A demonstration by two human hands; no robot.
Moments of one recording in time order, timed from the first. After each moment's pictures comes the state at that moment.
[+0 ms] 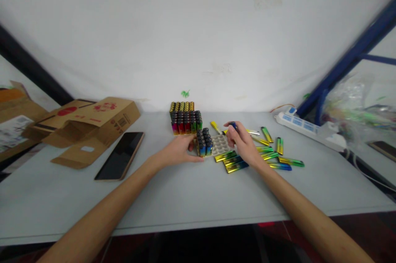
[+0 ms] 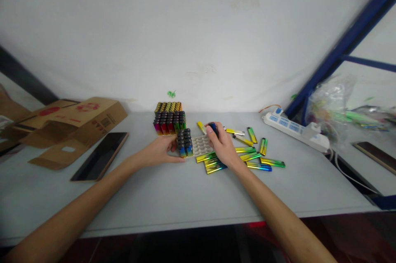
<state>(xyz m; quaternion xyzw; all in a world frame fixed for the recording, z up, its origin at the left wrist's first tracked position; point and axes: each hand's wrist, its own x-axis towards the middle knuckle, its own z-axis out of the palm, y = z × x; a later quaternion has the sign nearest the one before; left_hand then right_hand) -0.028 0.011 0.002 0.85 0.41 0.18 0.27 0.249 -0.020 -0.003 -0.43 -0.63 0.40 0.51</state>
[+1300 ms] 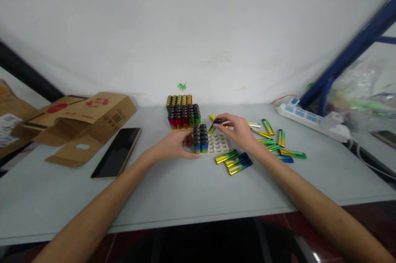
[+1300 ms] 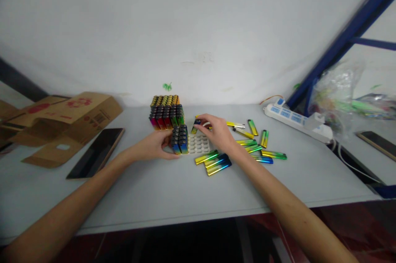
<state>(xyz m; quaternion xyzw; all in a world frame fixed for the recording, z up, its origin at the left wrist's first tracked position) -0.036 0.013 0.005 0.84 0.39 0.17 0.33 0.250 0.008 0.008 -0.42 -0.75 0.25 0.45</state>
